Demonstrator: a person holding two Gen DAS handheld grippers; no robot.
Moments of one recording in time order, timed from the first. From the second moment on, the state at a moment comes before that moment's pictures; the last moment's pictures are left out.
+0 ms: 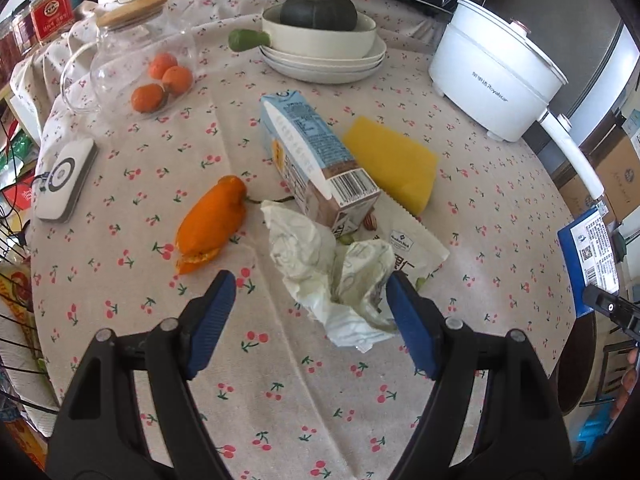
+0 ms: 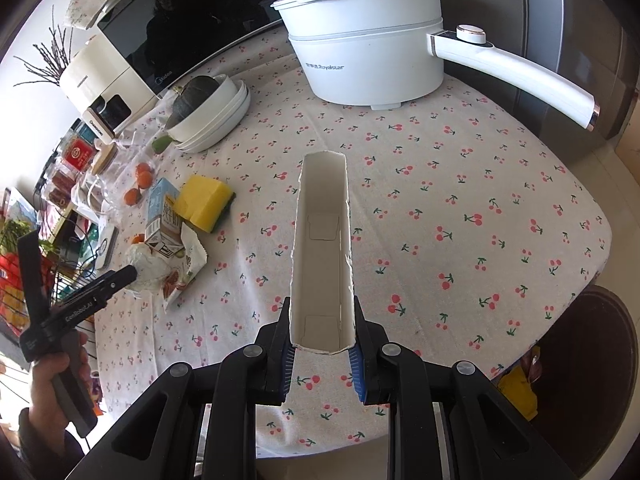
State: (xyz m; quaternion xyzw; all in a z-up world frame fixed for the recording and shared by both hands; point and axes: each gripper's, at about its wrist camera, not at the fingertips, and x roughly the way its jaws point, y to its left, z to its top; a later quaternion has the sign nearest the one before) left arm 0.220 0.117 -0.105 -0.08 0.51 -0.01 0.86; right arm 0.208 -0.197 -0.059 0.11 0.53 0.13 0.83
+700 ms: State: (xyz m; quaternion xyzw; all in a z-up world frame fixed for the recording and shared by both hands) left arm 0.167 0.099 -0.062 -0.12 0.48 -0.08 0.87; right arm 0.174 -0.228 -0.031 0.12 0.50 0.12 0.85
